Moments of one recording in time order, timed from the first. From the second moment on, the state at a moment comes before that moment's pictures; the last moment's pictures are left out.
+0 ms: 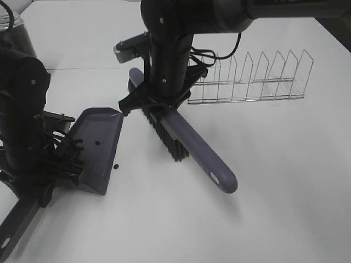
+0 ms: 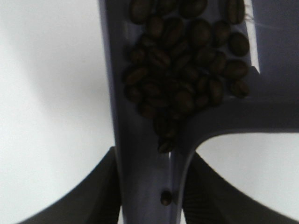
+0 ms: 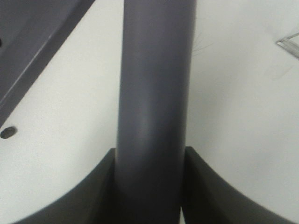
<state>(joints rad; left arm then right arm) -0.42 1.96 -1.05 0.06 0.96 -0.28 0.67 2.22 -1.73 -0.23 0.91 0.21</state>
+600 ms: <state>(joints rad) -0.42 1.96 -1.05 0.06 0.97 -0.29 0.74 2.34 -1.74 0.16 0.70 0.15</state>
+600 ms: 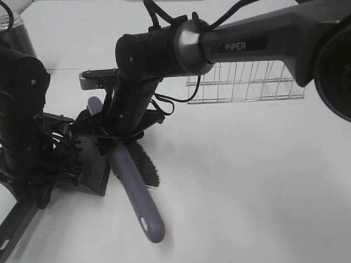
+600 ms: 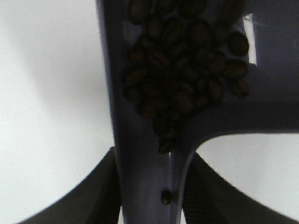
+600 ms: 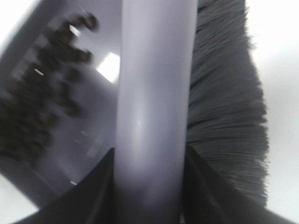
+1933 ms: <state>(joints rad) -0.42 1.96 -1.05 0.04 0.97 -0.28 0.54 2.07 -1.74 0.34 0.79 -0.07</state>
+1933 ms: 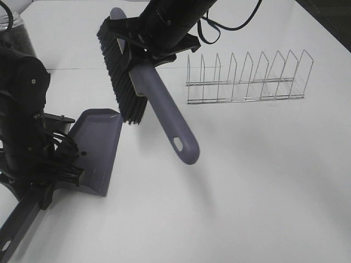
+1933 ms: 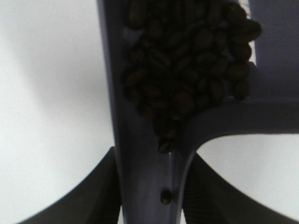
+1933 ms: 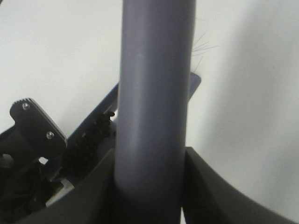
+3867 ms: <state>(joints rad) -0.34 1.96 -1.05 -0.02 0.92 -0.16 0.14 1.96 -1.44 -0.08 1.07 0.17</state>
